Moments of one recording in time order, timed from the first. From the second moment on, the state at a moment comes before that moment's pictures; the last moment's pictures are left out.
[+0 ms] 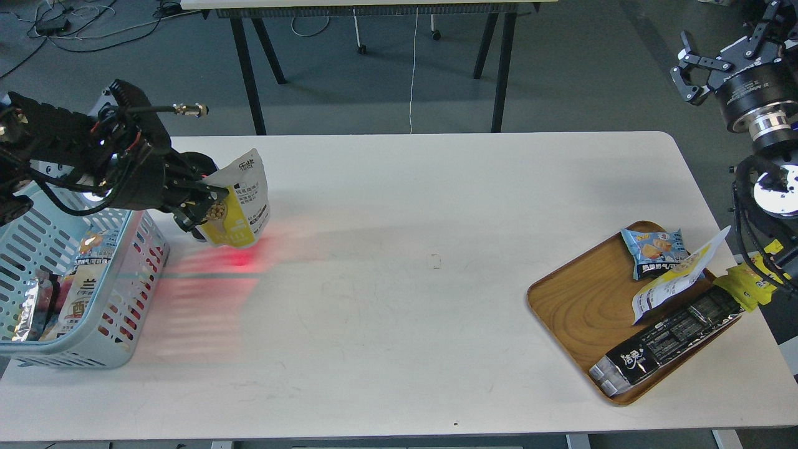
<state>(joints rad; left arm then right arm) -1.16 0.95 -0.18 -1.37 2.17 -0.49 -0.49 0.94 -0.52 0.45 0.55 0.30 0.49 0.49</state>
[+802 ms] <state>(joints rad) -1.13 0.95 -0.20 -1.38 2.17 -0.49 -0.49 0.94 -0.52 0.45 0.55 0.30 0.49 0.49</state>
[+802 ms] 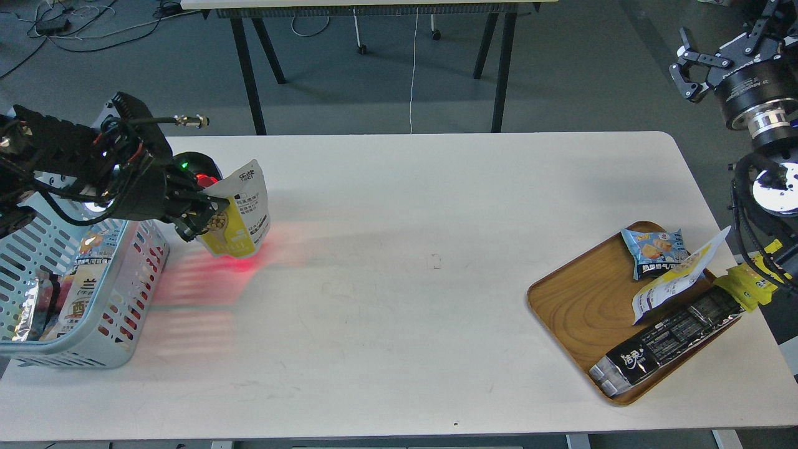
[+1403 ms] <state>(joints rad) -1.13 1.03 -0.40 -1.48 2.14 -0.49 -0.49 0.94 -0.52 0.45 0.55 0.29 0.49 0.49</state>
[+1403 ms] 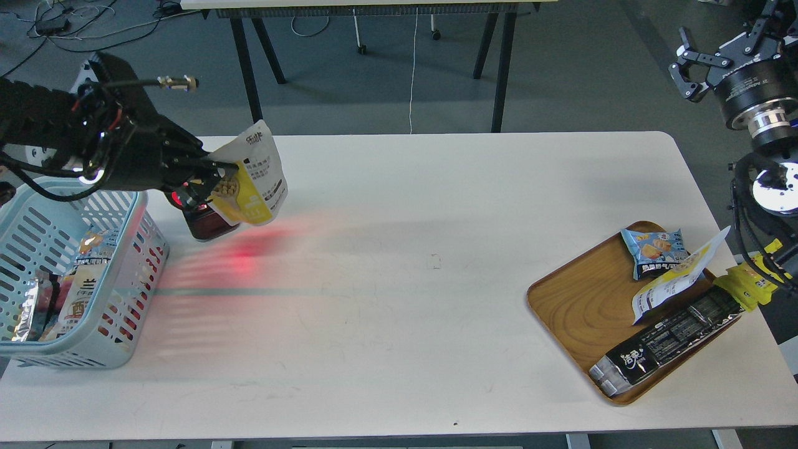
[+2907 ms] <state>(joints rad) -1.12 1.44 -0.32 -1.40 1.57 -0.49 -0.49 0.96 -0.52 0.45 0.54 0.29 0.49 0.49</state>
